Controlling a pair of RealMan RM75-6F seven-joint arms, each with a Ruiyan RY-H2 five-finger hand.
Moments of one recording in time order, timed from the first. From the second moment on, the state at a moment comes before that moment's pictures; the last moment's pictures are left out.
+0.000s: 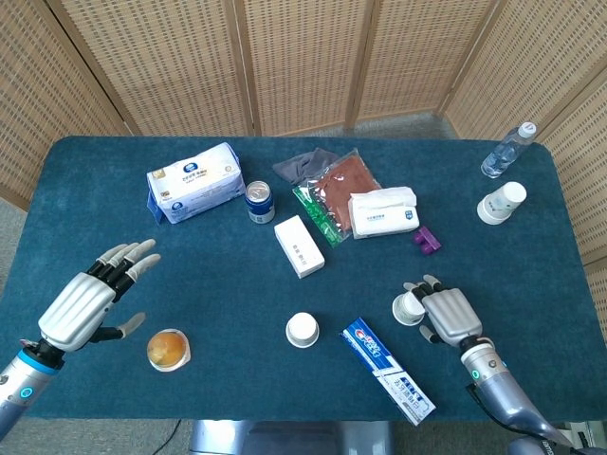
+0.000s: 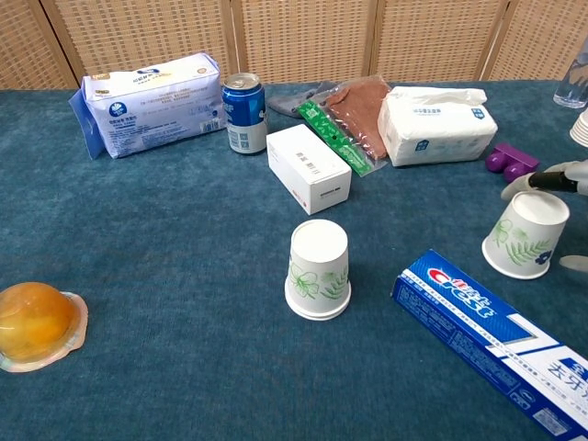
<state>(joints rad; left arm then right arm) -0.40 -0.93 0.05 -1.86 1.72 1.35 -0.11 0.44 -1.26 0.06 -1.69 -1.26 0.97 -0.41</state>
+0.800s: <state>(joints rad) -0.39 -0.94 0.02 -1.85 1.73 1.34 -0.12 0.45 -1.18 0.06 -1.81 -1.28 1.02 -0.34</state>
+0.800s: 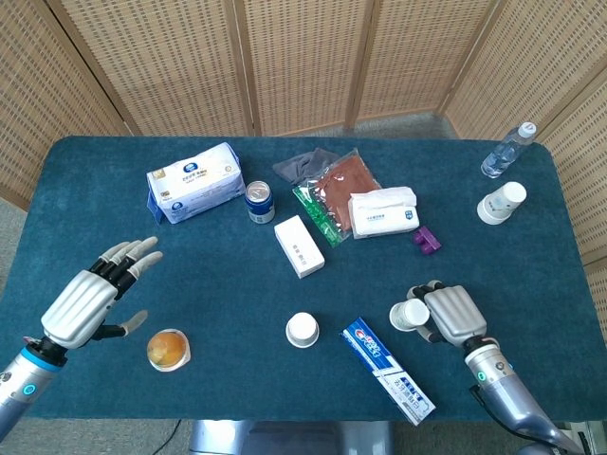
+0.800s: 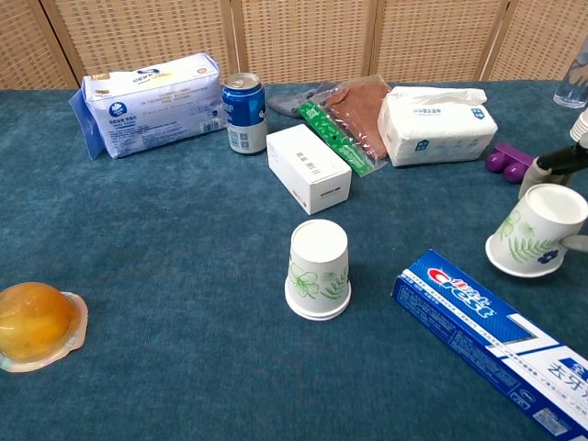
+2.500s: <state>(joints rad) -0.36 -0.91 0.00 -1.86 1.75 1.38 -0.15 0.78 -1.16 0.14 -2.16 -0.96 0.94 -0.55</state>
